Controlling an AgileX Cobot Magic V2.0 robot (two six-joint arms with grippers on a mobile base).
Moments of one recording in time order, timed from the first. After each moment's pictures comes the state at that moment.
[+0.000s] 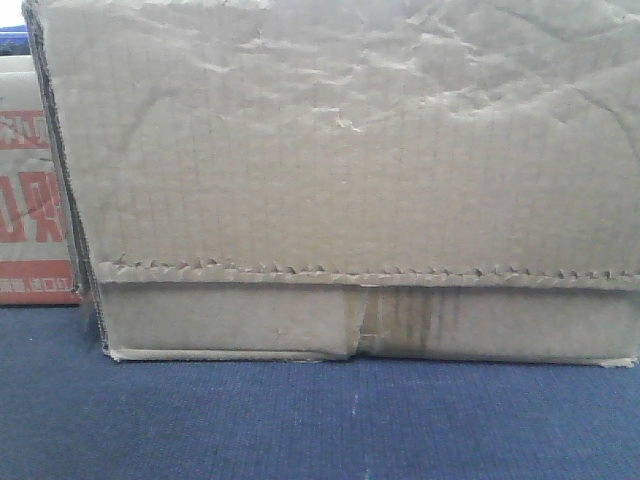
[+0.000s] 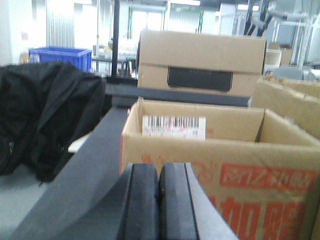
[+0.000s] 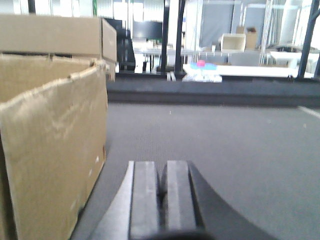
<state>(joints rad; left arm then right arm) 0.01 0.01 0.00 0.00 -0.06 -0.05 0.00 0.00 0.00 0.06 -0.02 -0.04</state>
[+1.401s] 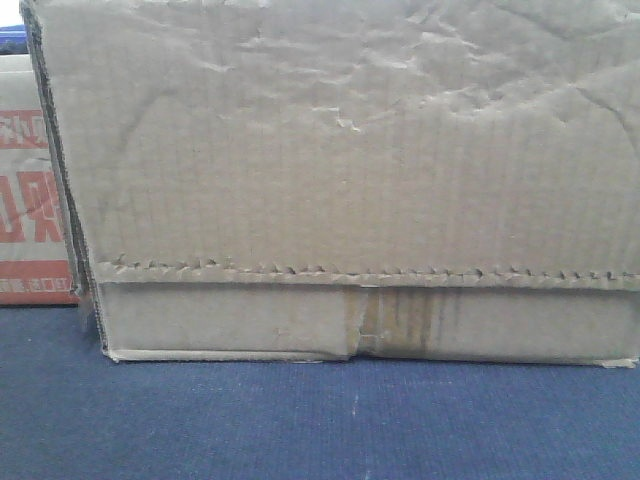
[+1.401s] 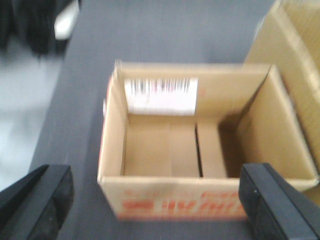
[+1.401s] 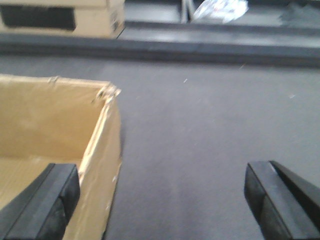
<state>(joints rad) -0.02 0.90 -1.06 0.06 0.87 -0.05 0.06 0.77 -0.94 0.07 0.55 -0.04</state>
